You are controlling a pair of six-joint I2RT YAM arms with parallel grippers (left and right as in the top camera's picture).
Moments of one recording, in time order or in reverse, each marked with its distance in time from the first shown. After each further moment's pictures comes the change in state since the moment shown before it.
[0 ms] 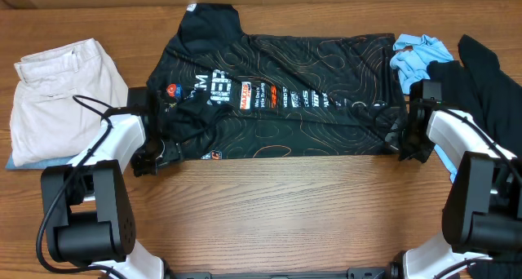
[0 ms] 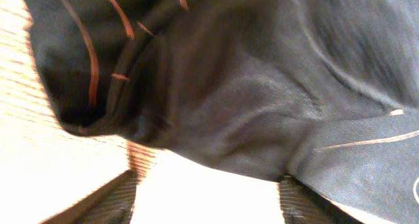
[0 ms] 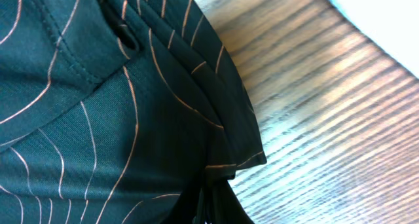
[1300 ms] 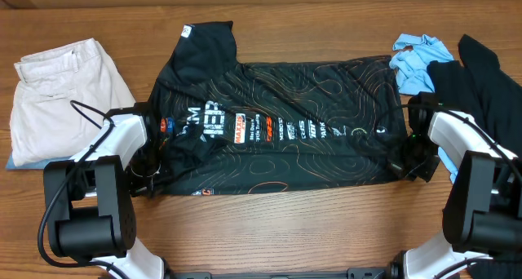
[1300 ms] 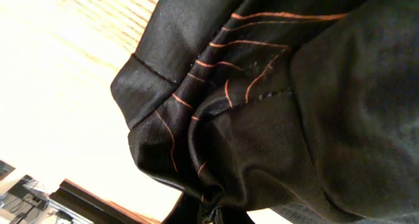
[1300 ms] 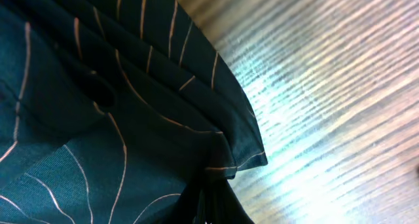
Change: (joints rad) left arm -0.001 0.023 -0.007 -0.306 -0.185 -0.196; right arm -0.011 0.002 -0.011 -0.263 0.015 0.023
